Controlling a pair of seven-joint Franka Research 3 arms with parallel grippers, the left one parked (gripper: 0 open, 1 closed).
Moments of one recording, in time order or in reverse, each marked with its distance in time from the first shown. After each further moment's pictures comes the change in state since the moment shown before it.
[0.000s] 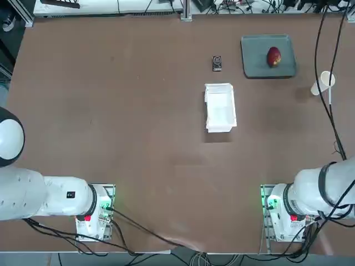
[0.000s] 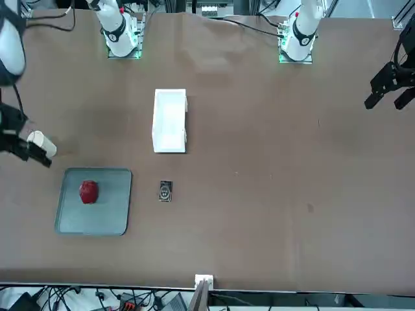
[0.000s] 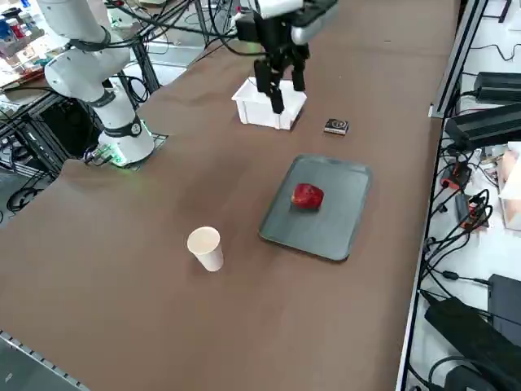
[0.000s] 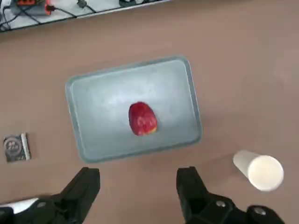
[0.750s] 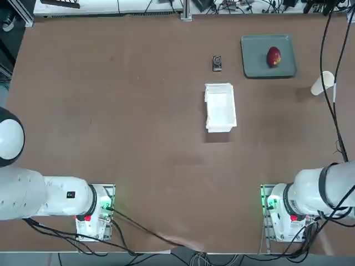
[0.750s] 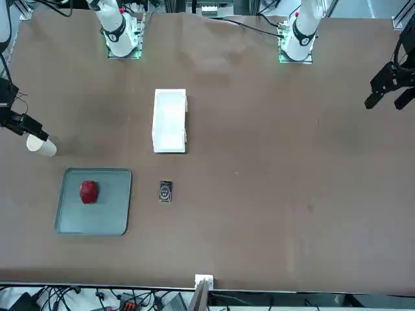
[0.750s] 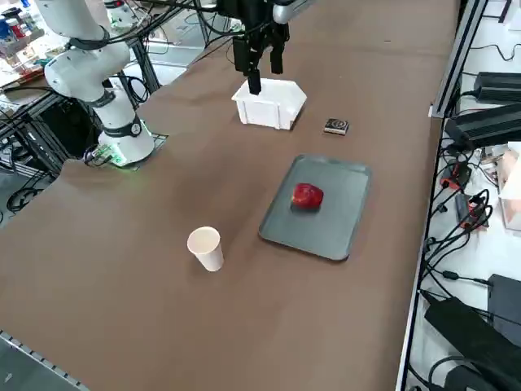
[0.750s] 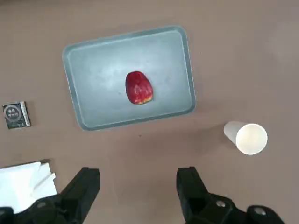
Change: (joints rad) arm 0.000 -0.031 0.002 0.030 0.000 -0.156 -0.008
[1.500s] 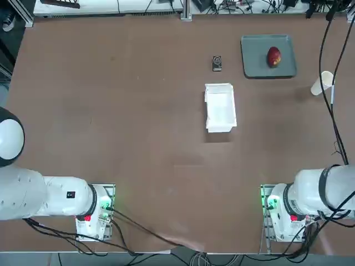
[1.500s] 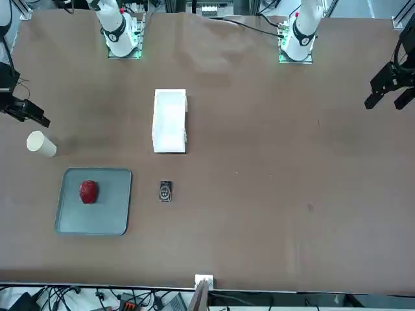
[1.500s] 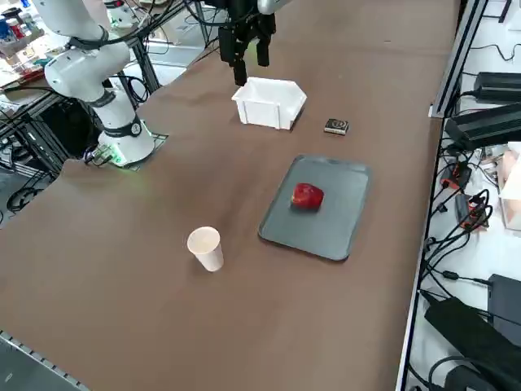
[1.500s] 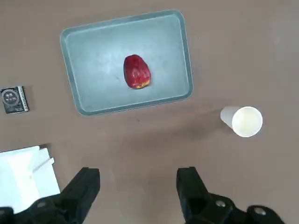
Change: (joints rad) arm 0.000 -0.076 0.002 -0.061 0.000 -0.031 -0.001
